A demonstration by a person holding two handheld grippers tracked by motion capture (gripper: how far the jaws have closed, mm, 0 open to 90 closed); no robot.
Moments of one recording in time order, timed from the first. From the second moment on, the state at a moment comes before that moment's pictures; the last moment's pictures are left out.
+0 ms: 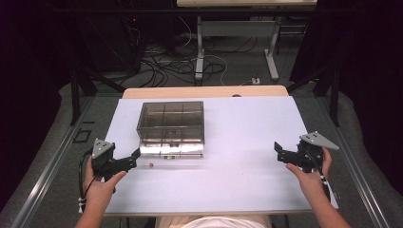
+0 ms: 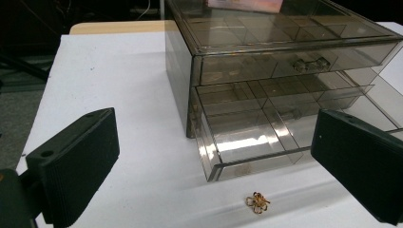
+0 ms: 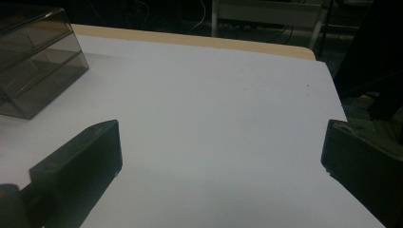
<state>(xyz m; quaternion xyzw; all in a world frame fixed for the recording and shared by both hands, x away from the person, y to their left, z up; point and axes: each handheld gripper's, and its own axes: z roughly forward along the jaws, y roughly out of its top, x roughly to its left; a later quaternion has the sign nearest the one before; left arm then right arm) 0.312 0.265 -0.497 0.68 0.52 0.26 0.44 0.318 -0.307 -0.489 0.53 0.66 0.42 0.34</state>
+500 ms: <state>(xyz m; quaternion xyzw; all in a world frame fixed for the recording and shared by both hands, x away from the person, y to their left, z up) 0.311 0.260 -0.500 0.69 0.52 0.26 0.43 0.318 -0.304 -0.493 0.51 0.67 0.42 0.34</state>
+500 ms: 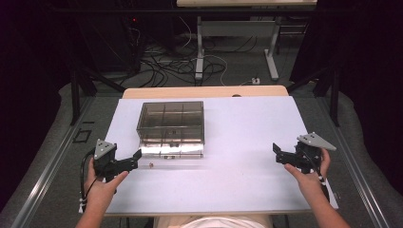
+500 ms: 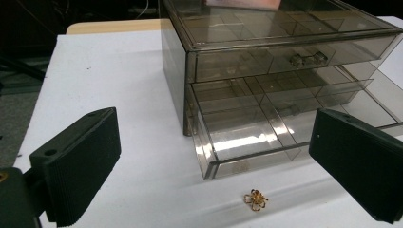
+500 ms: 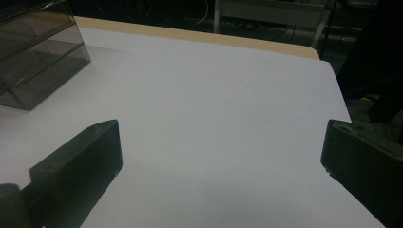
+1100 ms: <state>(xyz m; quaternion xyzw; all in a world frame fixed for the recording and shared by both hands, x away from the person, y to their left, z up) 0.309 0.251 -0.509 0.72 0.51 0.24 0.40 0.322 -0.300 -0.496 0.51 0.68 0.42 0.32</state>
